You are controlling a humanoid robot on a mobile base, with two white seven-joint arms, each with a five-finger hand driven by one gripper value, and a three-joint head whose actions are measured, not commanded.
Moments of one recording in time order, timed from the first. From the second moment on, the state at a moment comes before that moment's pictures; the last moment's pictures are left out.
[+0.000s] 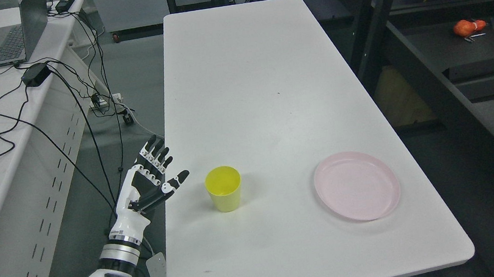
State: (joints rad) left arm -0.24 0.00 0.02 -1.54 0.36 0.06 -0.24; right arm 0.00 0.00 0.00 -0.24 0.00 0.09 -0.12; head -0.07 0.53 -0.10
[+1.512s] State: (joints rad) left arm -0.32 0.00 -0.22 -1.31 0.22 0.06 -0.29; right arm 0.00 0.00 0.00 -0.24 0.00 0.09 -0.12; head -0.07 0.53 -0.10
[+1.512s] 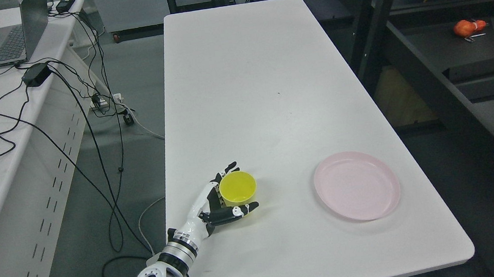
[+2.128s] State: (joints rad) left arm -0.36 0.00 -0.18 -1.18 0.25 -0.07 -0.28; right arm 0.00 0.00 0.00 -0.24 0.00 0.09 -0.12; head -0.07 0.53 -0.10
